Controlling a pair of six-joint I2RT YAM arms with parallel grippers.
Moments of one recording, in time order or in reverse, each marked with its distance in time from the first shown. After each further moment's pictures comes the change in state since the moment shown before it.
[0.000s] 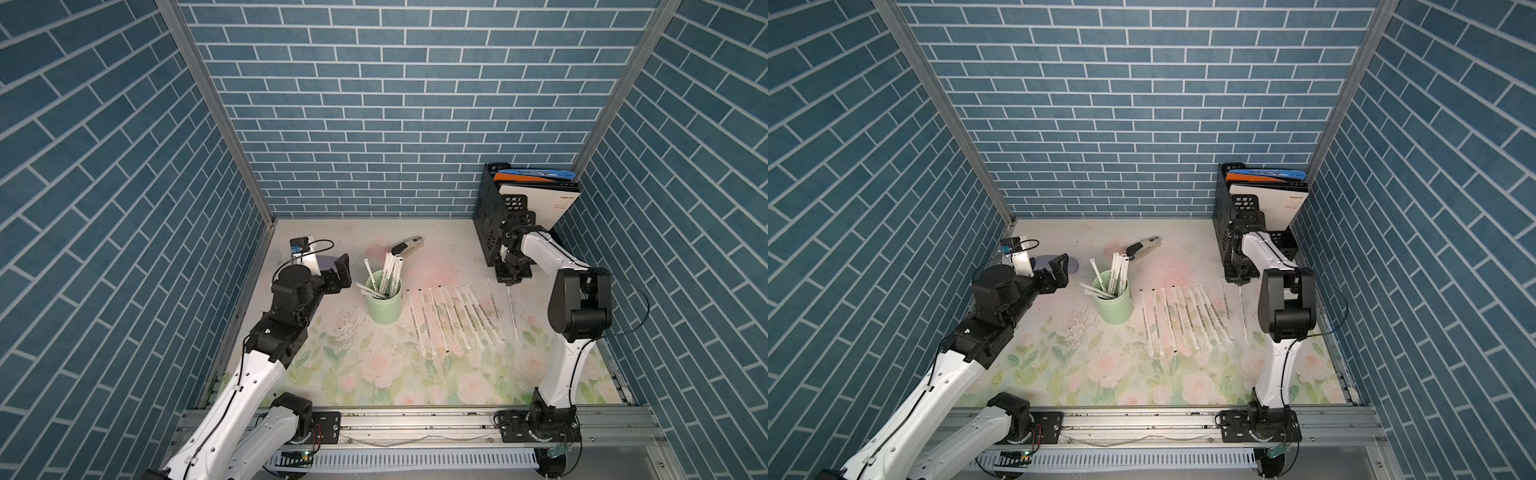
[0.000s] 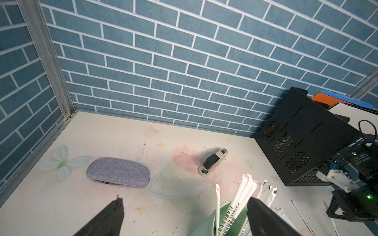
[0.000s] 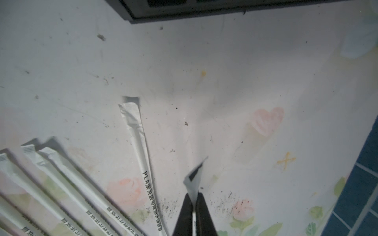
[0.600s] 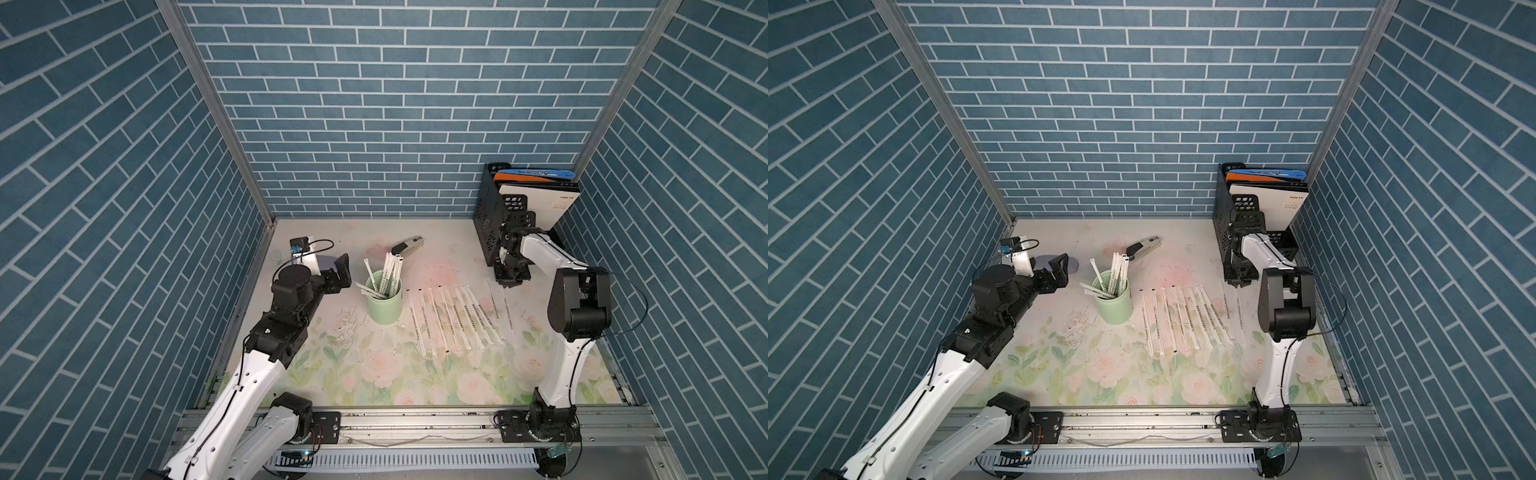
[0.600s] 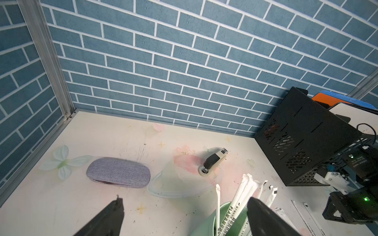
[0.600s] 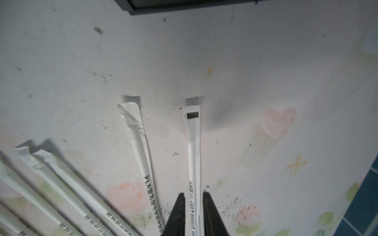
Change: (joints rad) left arm 0.003 0.001 0.000 0.000 0.001 0.000; right arm 0.001 -0.003 -0.043 0.040 -0.021 0.001
